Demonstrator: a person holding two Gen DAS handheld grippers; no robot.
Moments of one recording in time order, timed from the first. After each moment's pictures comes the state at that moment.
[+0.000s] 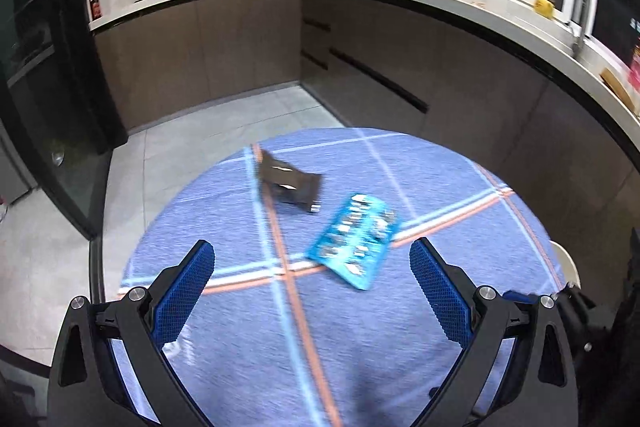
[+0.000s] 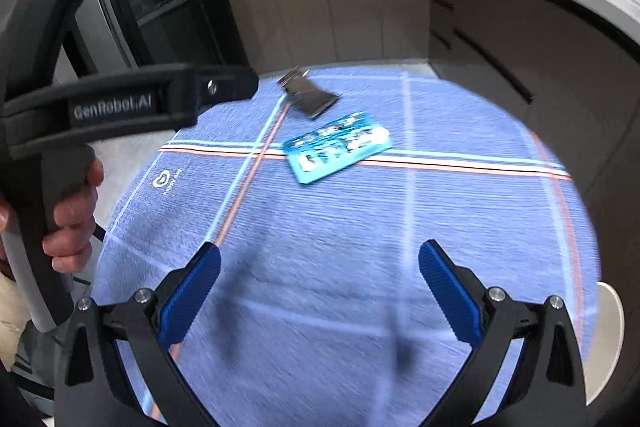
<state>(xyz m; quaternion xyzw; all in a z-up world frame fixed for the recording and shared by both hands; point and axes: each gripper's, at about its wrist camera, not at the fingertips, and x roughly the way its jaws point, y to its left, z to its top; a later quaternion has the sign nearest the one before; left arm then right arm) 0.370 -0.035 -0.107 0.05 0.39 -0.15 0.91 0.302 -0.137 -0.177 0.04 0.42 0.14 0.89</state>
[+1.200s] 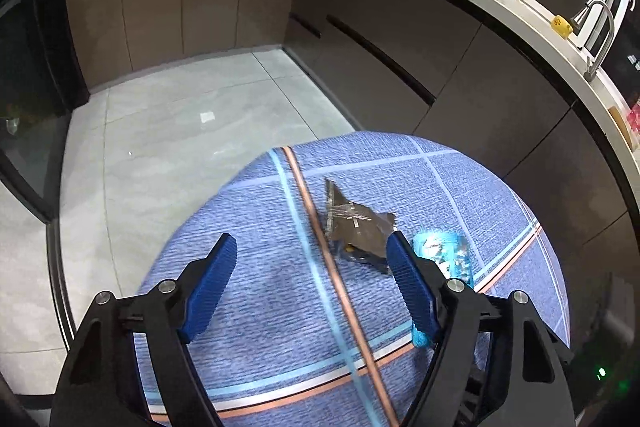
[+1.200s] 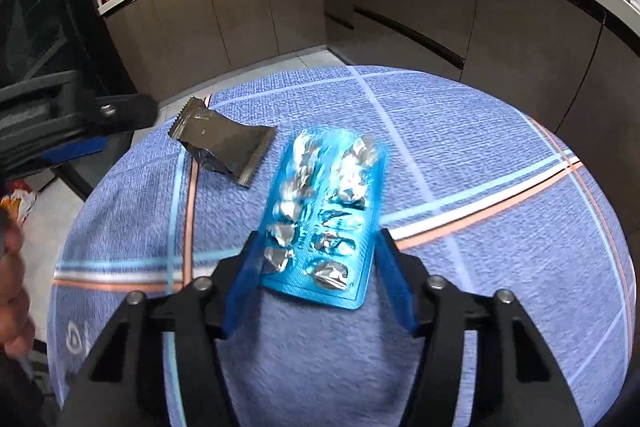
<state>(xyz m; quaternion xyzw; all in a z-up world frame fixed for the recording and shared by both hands) 0.513 0.010 -0.154 -0.01 0.47 -0.21 0.86 0.394 -0.104 -0.215 0.09 0.43 -0.07 0.89</state>
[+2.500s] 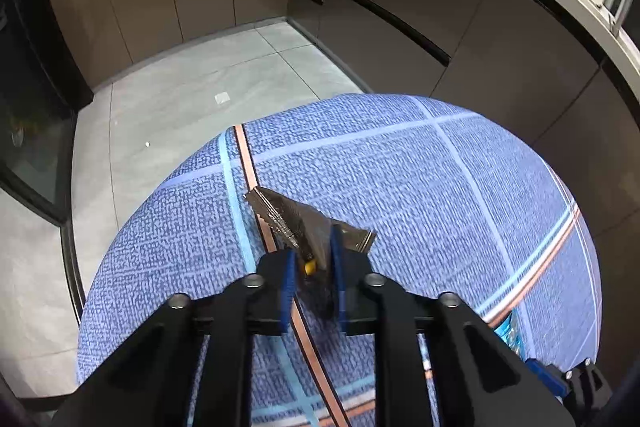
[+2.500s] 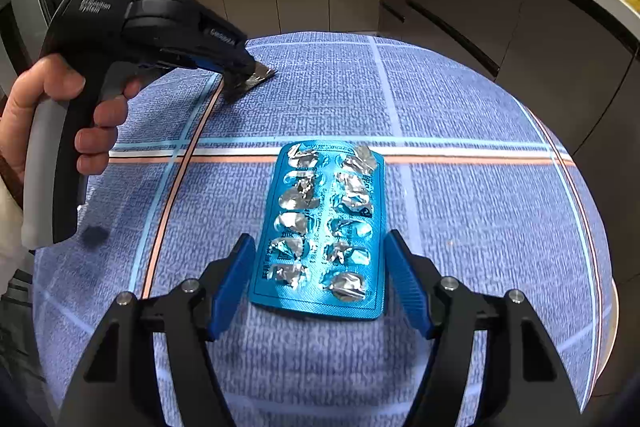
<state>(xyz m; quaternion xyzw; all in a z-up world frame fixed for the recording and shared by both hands) 0.523 -0.057 -0.190 0.06 0.50 -0.18 0.84 0.326 -0.126 -0.208 0.03 0.46 0.03 0.89</state>
